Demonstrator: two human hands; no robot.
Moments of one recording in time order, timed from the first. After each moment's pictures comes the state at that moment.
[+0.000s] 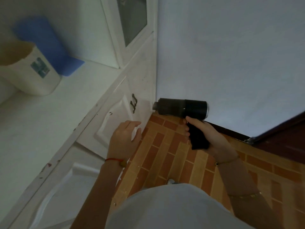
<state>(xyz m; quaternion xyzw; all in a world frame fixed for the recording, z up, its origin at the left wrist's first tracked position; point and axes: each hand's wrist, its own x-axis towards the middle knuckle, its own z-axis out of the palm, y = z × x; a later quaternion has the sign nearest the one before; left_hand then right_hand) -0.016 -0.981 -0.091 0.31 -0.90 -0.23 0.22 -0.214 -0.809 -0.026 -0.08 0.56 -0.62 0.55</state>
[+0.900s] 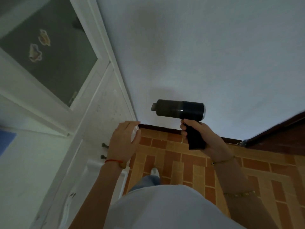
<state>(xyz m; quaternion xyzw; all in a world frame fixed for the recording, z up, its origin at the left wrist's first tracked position) -0.295 -1.122 -0.096 0.23 -0.92 -0.27 0.16 -0.453 -0.910 -0.049 -0.01 0.52 -0.70 0.49</state>
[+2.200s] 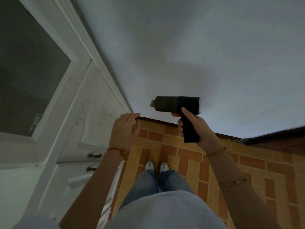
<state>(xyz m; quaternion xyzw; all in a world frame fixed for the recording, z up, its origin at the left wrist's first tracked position) -0.427 -1.175 -0.155 0.22 -0.93 -0.25 0.15 -0.583 -0.970 -0.100 0.04 0.56 -0.66 0.49</state>
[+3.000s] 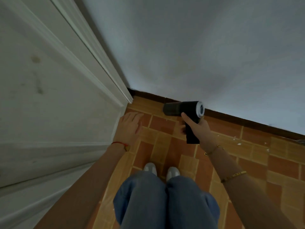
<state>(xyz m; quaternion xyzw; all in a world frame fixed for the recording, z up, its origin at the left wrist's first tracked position) -0.458 -1.231 -0.681 0.21 -0.96 -0.20 0.02 -0.624 -1.023 -0.616 0.05 0.71 -0.56 0.42</state>
